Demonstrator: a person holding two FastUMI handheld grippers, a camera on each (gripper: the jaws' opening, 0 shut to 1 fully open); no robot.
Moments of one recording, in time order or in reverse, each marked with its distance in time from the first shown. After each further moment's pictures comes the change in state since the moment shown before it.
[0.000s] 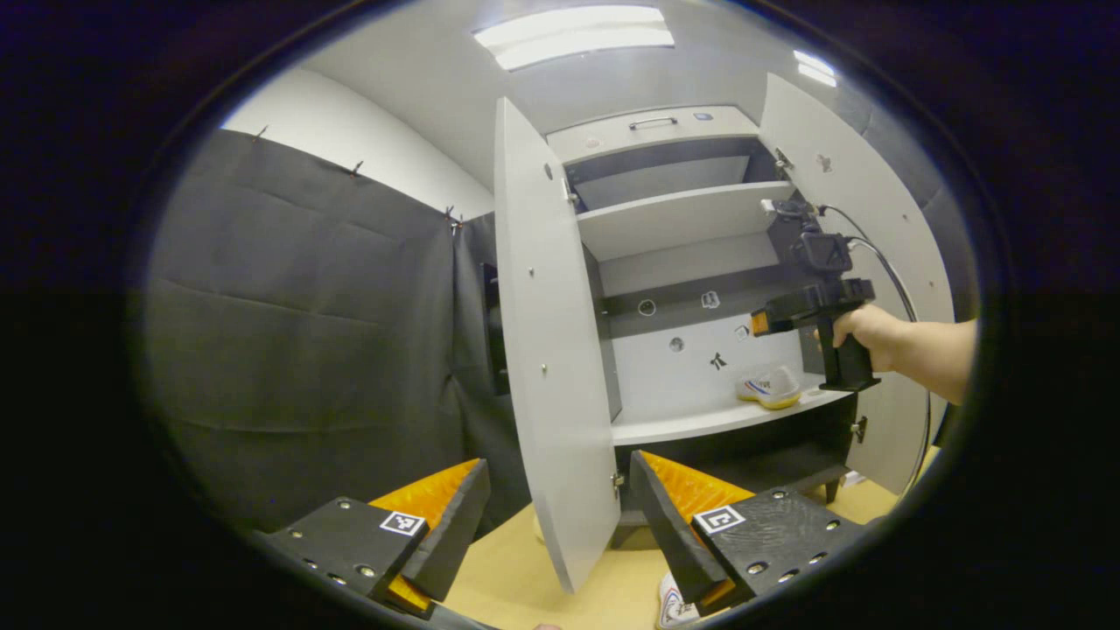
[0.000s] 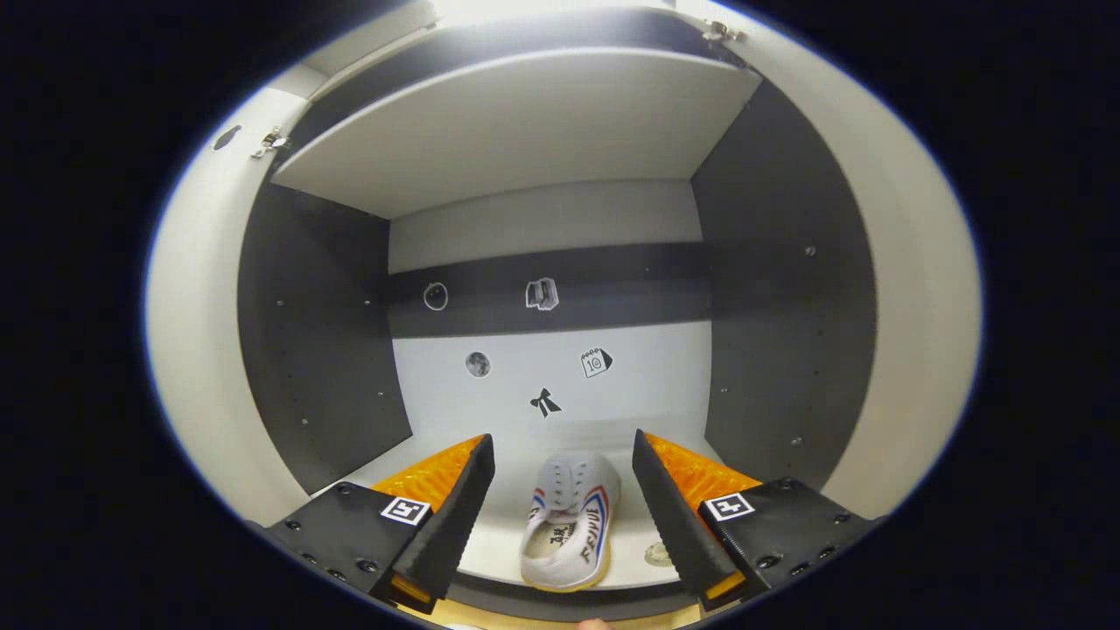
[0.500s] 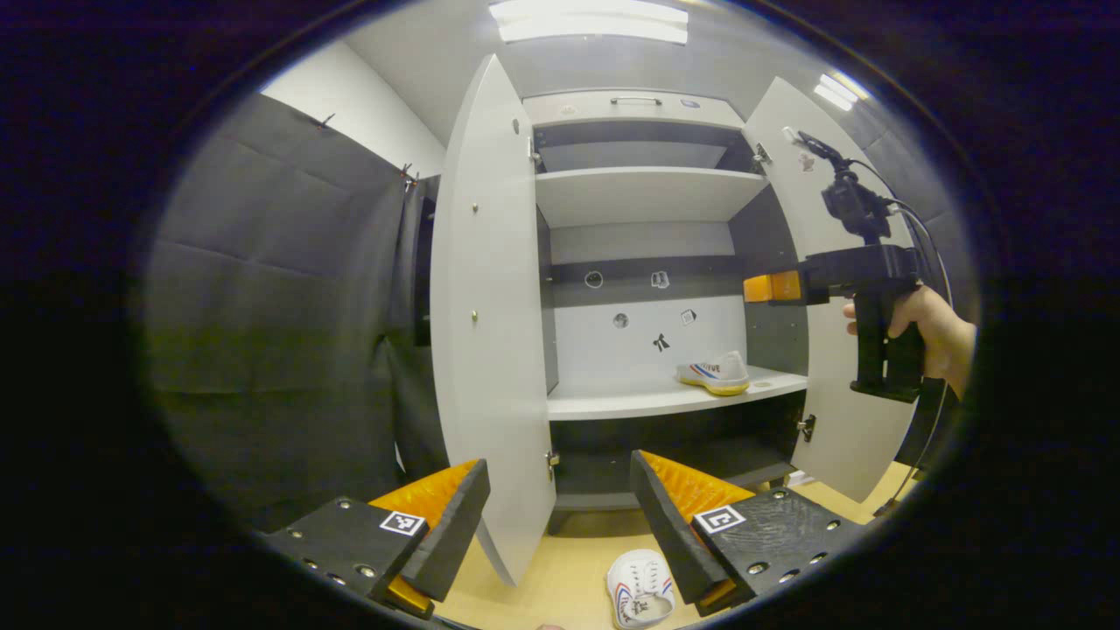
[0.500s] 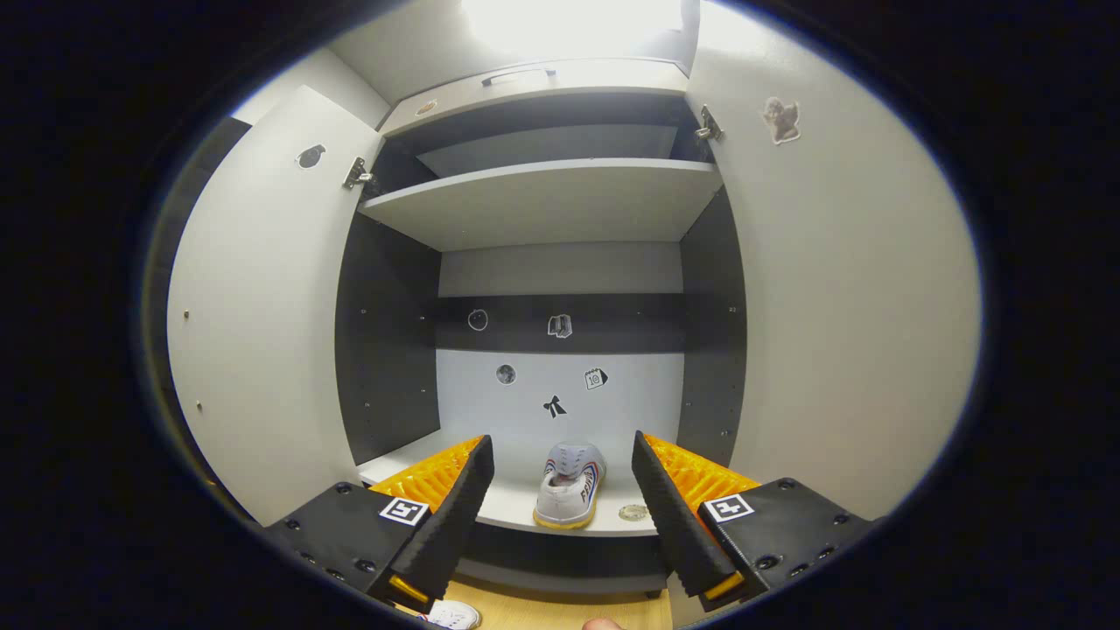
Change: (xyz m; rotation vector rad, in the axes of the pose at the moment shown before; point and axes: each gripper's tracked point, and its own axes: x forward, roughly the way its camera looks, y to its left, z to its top) left arm 0.026 -0.044 -0.040 -0.107 0.104 -0.217; right arm -0.128 0.003 0.005 -0.063 -0.087 0.014
